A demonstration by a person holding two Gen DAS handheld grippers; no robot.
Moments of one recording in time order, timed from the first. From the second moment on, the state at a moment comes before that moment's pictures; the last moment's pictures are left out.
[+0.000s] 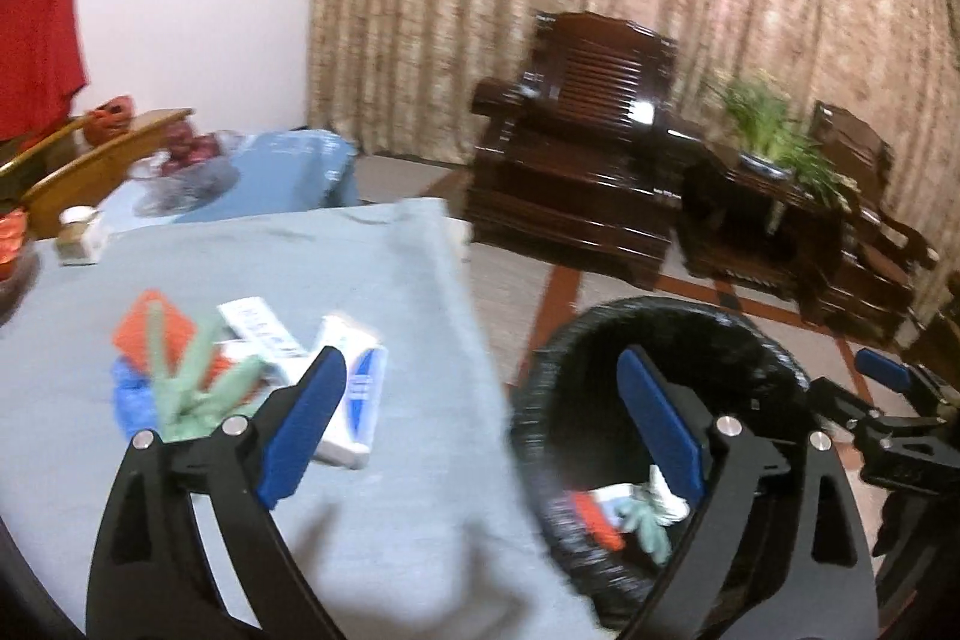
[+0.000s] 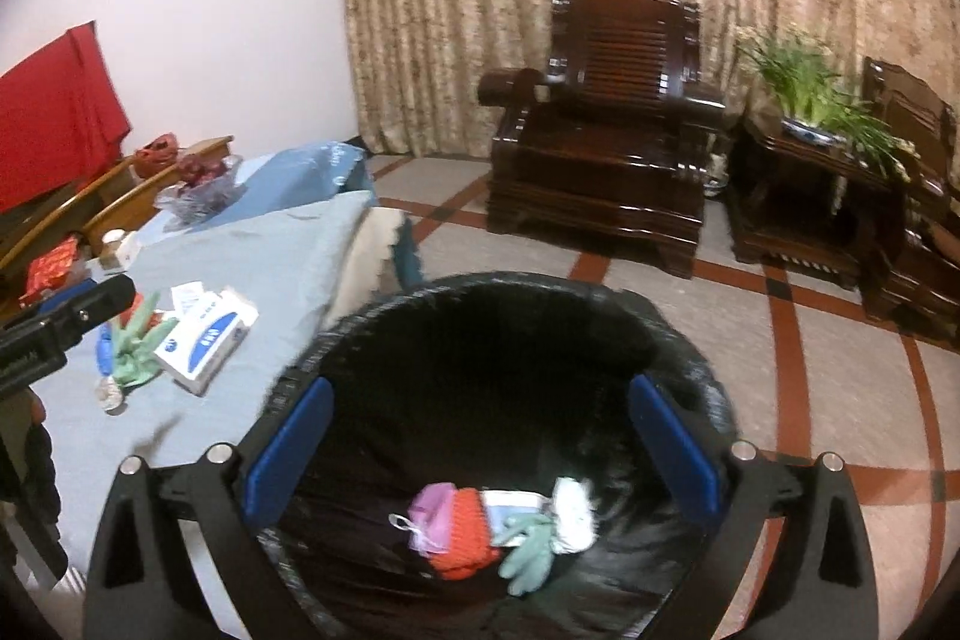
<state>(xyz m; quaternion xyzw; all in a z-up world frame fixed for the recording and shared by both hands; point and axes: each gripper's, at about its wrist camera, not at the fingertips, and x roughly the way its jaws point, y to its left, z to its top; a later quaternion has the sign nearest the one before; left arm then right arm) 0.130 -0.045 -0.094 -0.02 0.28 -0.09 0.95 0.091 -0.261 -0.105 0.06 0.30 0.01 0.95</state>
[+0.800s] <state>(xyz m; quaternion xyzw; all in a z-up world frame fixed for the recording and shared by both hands) 0.104 0.115 -0.126 -0.03 0.30 0.08 0.95 0.158 -0.082 -0.114 0.02 0.31 0.16 0.94</state>
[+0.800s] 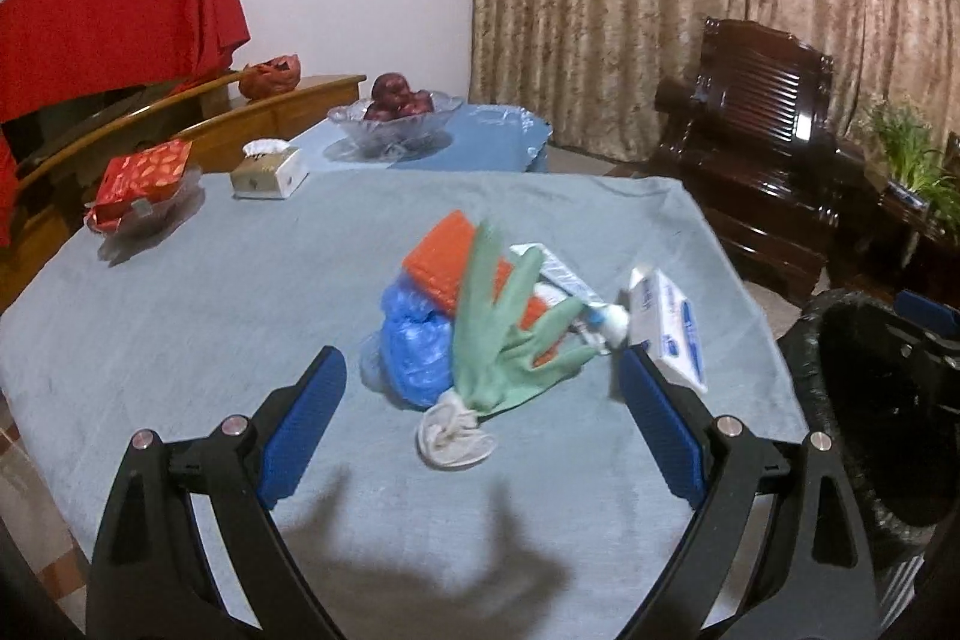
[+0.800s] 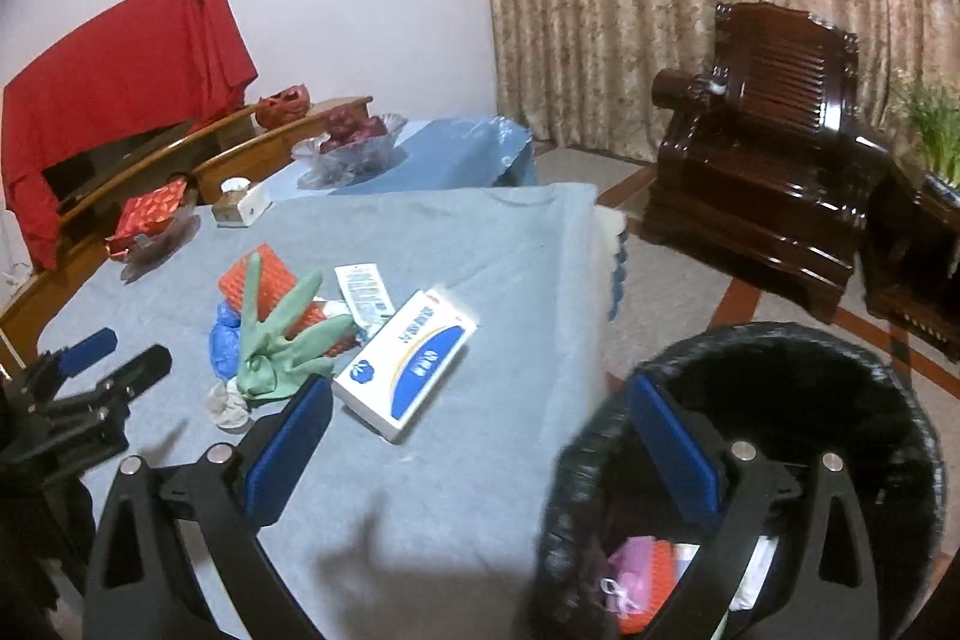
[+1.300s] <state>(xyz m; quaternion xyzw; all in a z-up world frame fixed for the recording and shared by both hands) 0.128 0.149 -0.164 -0.04 0.32 0.10 0.94 0.208 -0.016 -0.161 0.01 0.36 0.17 0.92</state>
